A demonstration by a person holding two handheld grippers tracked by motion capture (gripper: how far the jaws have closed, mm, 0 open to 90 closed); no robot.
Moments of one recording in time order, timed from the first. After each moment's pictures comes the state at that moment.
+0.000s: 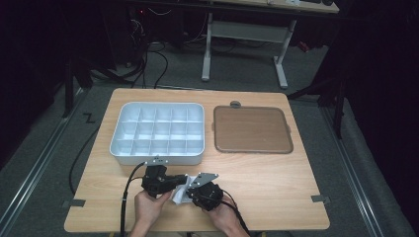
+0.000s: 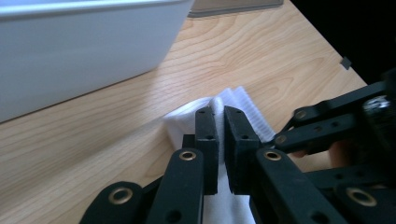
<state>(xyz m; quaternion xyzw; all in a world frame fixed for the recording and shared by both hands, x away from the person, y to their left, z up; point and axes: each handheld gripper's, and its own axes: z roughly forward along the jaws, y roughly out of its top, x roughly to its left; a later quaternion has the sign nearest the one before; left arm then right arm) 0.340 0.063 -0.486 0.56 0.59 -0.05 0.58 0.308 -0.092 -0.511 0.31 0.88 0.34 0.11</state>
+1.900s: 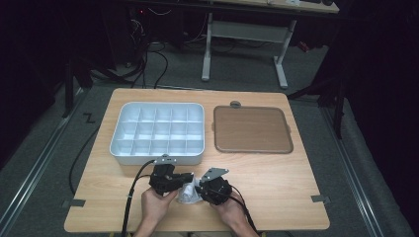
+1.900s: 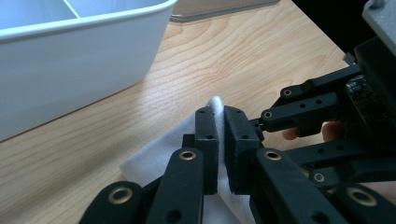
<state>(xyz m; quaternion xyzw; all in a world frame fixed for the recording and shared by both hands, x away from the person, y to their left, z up) 0.343 0.040 -0.487 0.57 0.57 -0.04 0.58 0.323 -0.116 -0.516 0.34 0.87 0.33 0.12</state>
